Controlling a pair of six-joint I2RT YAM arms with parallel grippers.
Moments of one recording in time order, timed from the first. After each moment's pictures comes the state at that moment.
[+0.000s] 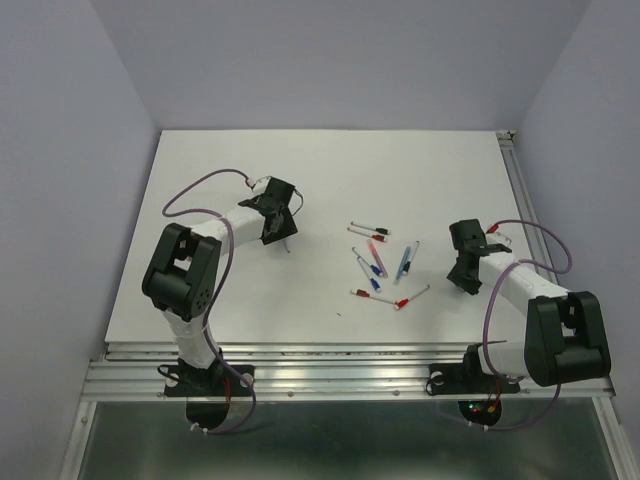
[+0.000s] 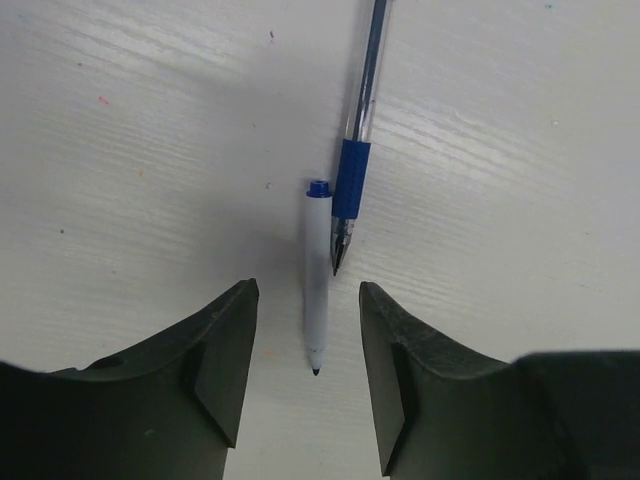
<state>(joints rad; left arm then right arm) -0.45 1.79 1.11 -0.35 -0.26 -0.73 0.12 1.31 0.63 -0.57 0.44 0.79</state>
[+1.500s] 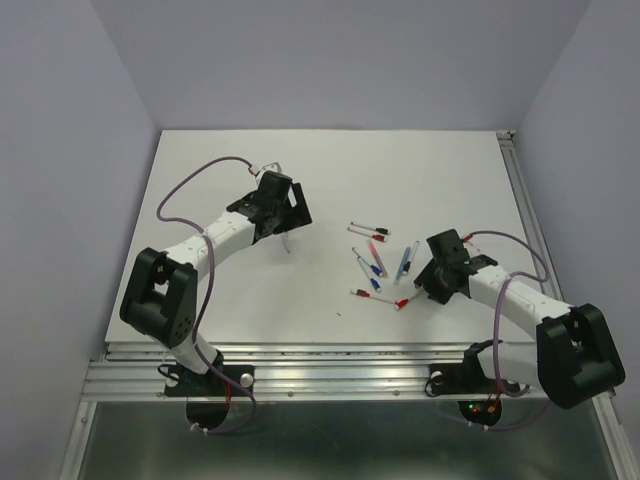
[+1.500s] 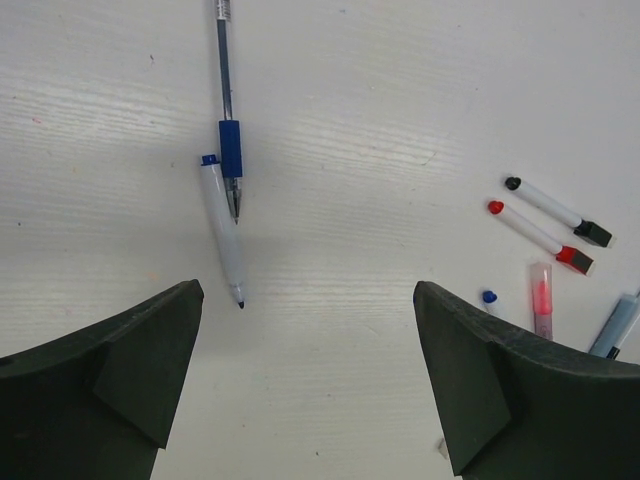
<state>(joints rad) -0.49 1.58 1.09 -0.33 -0.16 -0.66 0.35 1.19 0.56 -0.51 0.18 1.04</state>
